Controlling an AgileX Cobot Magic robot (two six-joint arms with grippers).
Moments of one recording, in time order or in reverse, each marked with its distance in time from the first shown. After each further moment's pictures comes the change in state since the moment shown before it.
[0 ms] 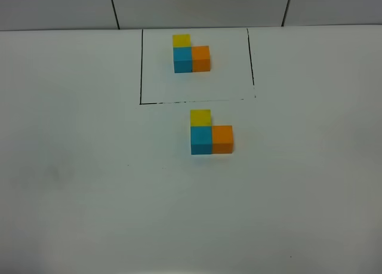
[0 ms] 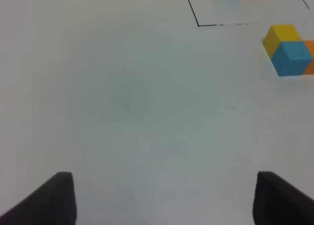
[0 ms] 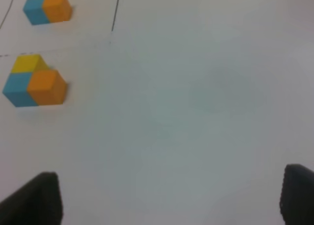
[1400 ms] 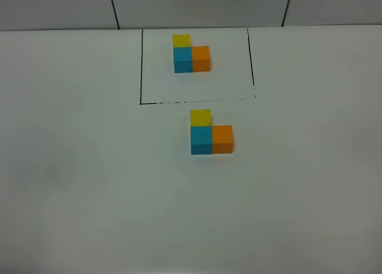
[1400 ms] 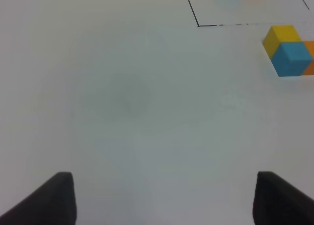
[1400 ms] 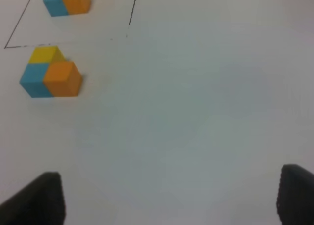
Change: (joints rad) left arm 0.000 0.000 0.000 0.000 0.000 -0.002; right arm 0.118 0.000 0.000 -0.052 0.000 0.067
